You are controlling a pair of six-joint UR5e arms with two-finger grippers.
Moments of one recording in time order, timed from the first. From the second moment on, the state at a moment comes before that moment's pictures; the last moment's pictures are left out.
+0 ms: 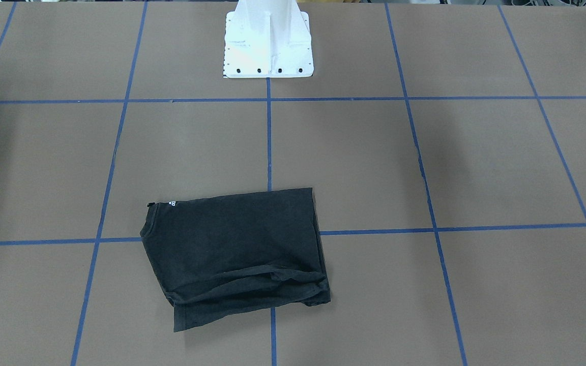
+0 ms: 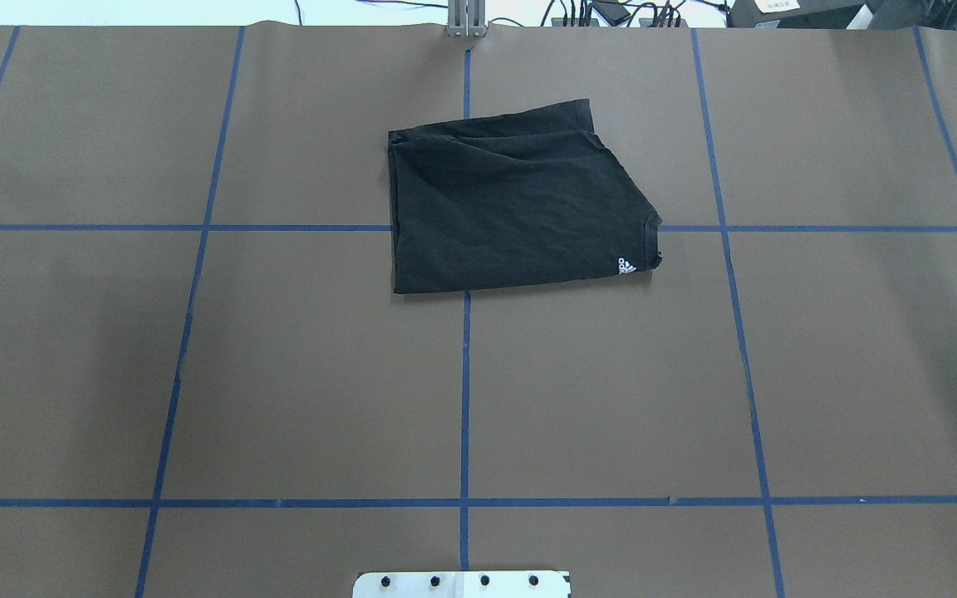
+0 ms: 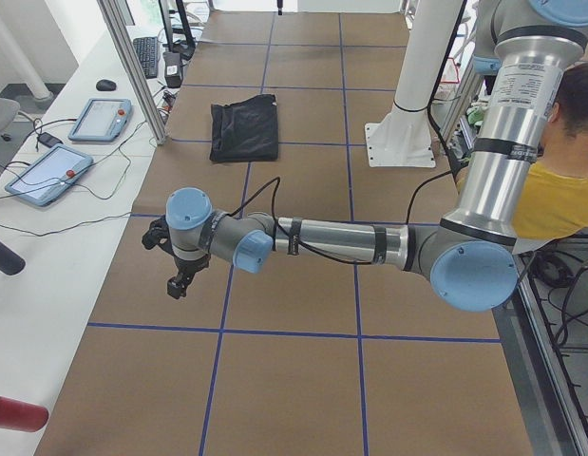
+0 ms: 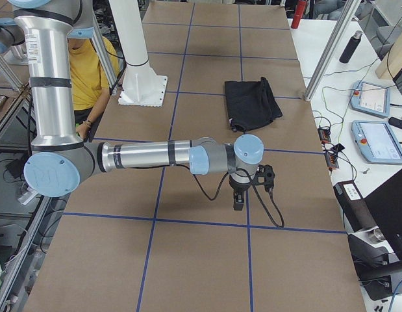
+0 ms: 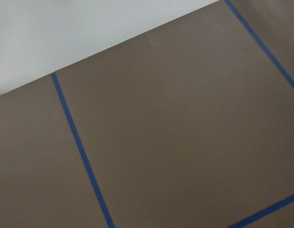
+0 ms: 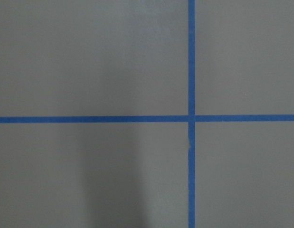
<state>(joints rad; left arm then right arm) -1.50 -1.77 -1.44 -1.86 -2.34 0.11 1.49 -1.54 1.63 -1.57 2.37 0.13</state>
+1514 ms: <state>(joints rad) -1.51 -1.64 -1.81 -1.72 -2.27 -0.15 1.48 -1.51 1.63 -1.63 2.36 0.07</state>
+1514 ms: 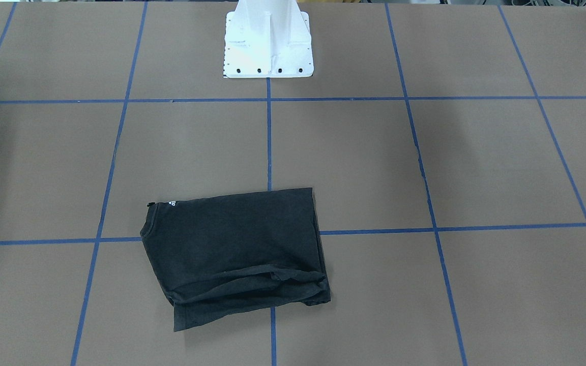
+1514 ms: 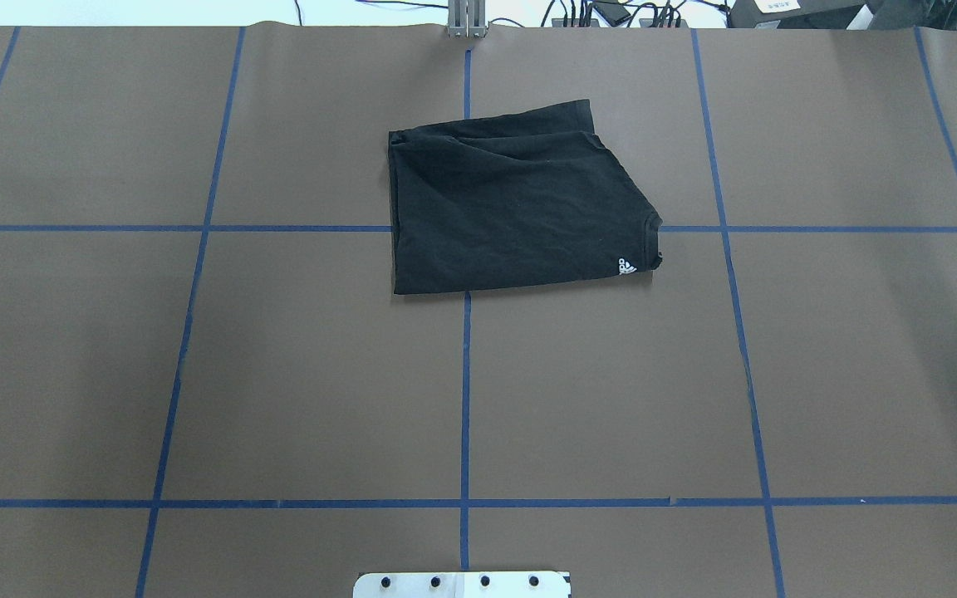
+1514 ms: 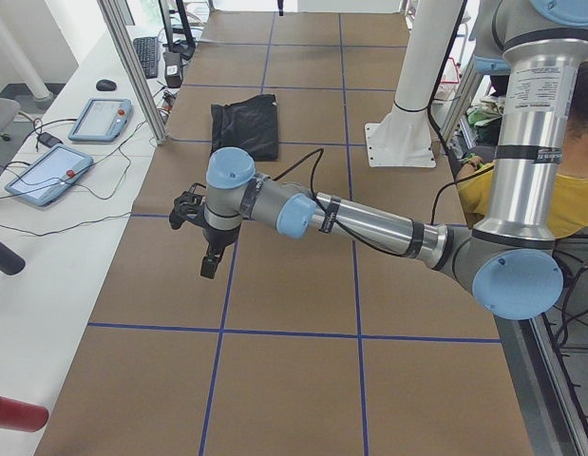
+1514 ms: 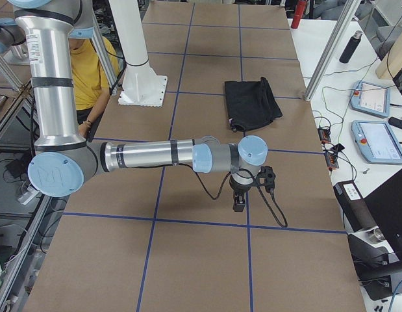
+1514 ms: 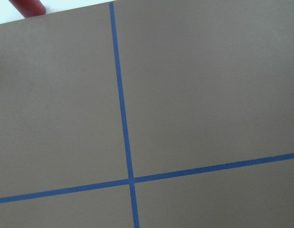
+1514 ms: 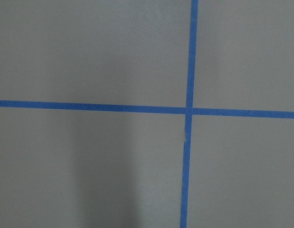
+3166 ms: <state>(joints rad) -1.50 -1.63 -1.85 -1.65 -2.29 -0.15 1.48 -1.61 1.76 -1.61 2.39 0.07</state>
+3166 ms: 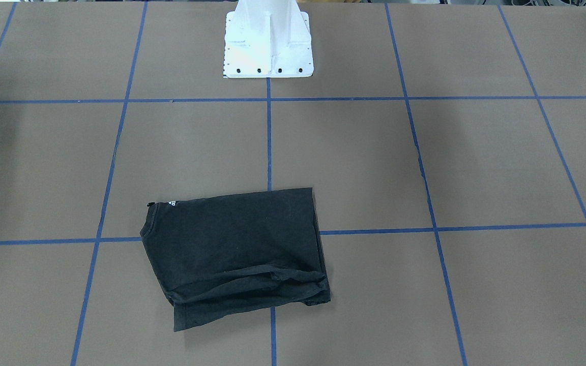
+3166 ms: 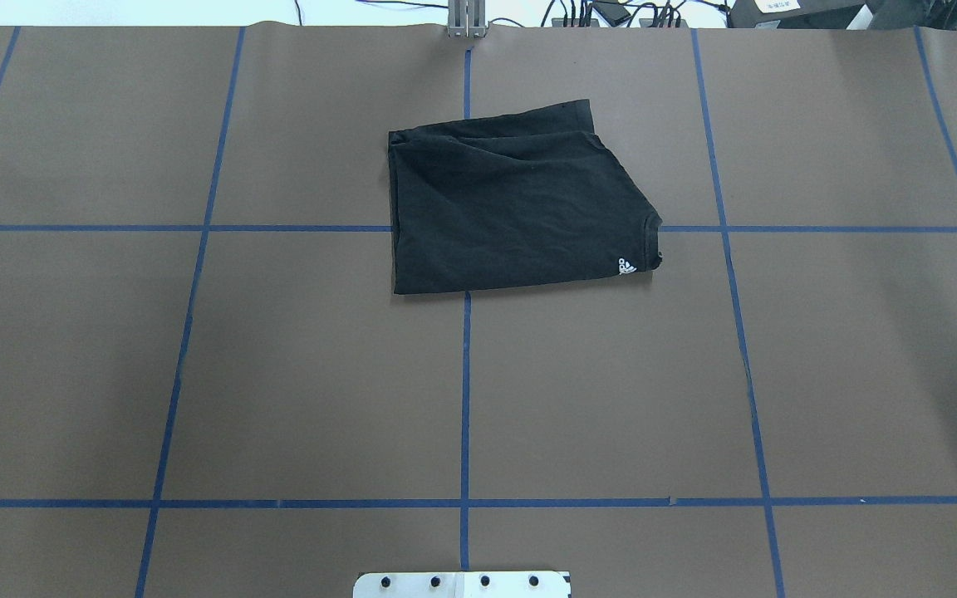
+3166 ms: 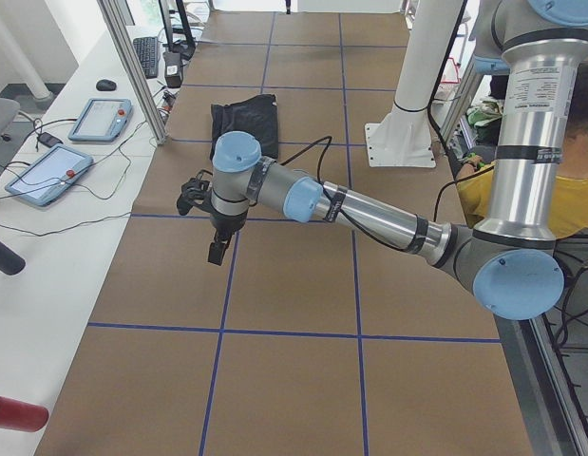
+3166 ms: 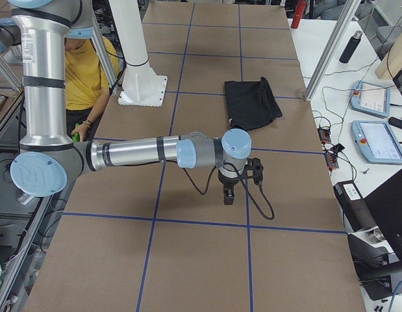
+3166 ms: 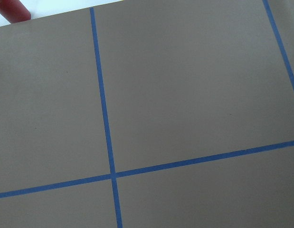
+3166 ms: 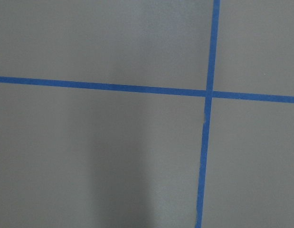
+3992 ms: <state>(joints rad) -1.50 -1.64 -1.76 -1.65 -2.30 -0.15 1.48 -1.60 1.78 -1.61 2.39 0.07</state>
